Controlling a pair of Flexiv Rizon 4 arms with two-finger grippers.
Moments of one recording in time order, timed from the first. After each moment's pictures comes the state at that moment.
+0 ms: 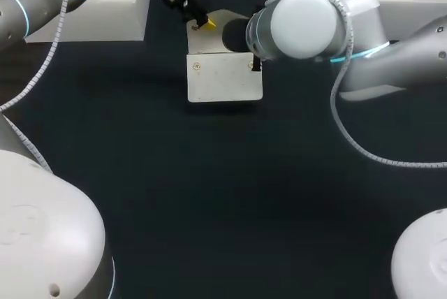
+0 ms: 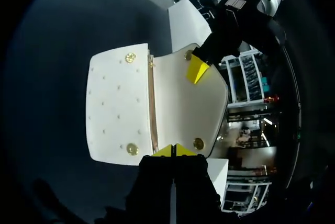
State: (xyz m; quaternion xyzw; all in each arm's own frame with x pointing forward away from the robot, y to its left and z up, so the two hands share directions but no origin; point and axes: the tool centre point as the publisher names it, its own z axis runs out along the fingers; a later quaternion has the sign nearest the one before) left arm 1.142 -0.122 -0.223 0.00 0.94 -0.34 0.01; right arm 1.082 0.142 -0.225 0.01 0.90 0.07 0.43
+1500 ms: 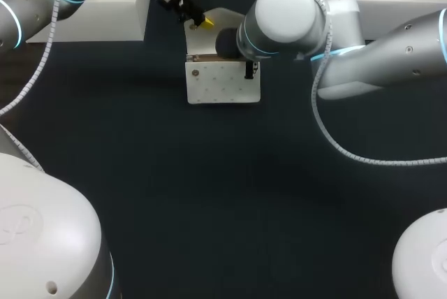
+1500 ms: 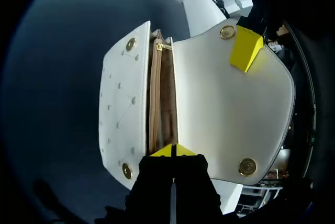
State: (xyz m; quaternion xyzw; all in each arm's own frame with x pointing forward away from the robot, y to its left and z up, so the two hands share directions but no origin) left arm 1.134 -0.119 -0.213 -0.02 0.93 -0.37 0.00; right arm 1.102 0.157 -0.284 0.00 0.93 0.06 0.37
